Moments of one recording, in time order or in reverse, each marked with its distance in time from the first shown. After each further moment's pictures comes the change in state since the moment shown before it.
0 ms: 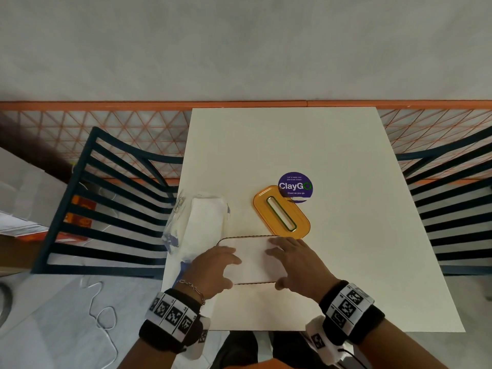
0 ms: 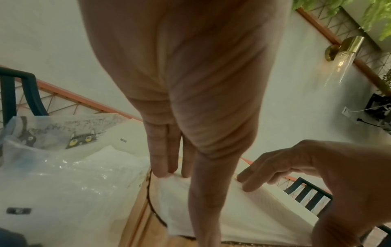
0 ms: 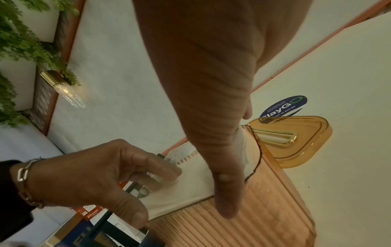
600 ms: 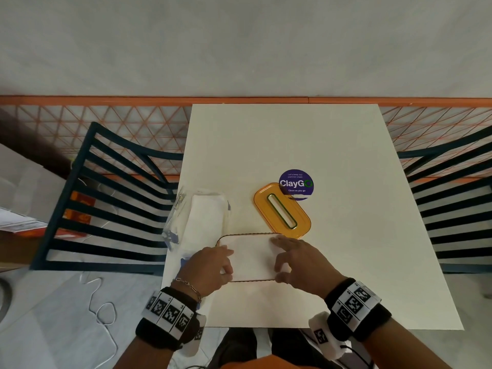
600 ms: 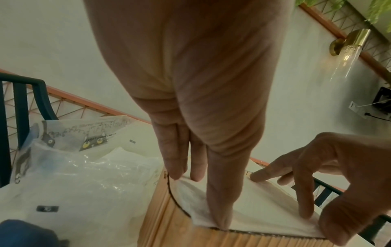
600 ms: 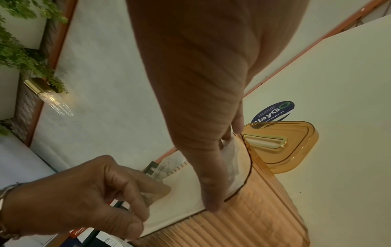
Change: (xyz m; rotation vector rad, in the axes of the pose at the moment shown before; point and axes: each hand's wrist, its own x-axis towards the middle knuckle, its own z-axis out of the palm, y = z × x) left_hand 0.001 -0.011 0.003 -0.002 0.021 0.014; right_hand -0.005 0.008 -0.002 0.164 -0.028 -0.009
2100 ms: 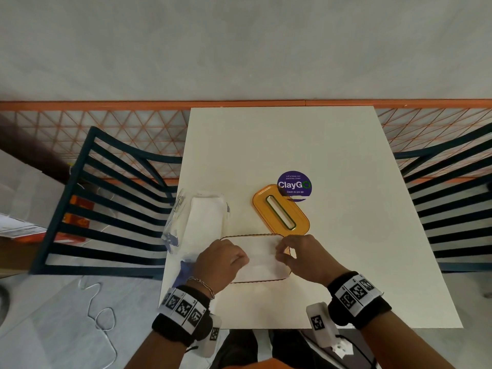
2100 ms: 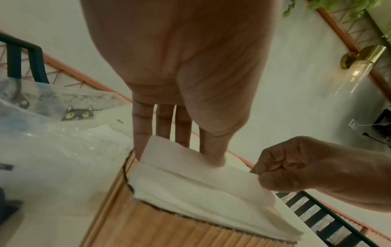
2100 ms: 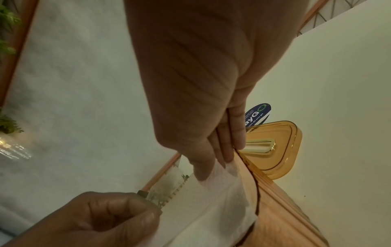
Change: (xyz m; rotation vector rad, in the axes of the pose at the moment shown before) left_hand 0.017 0.019 0.011 -0.018 0.209 0.029; right_hand 0.010 0.016 0.000 0.298 0.162 0.108
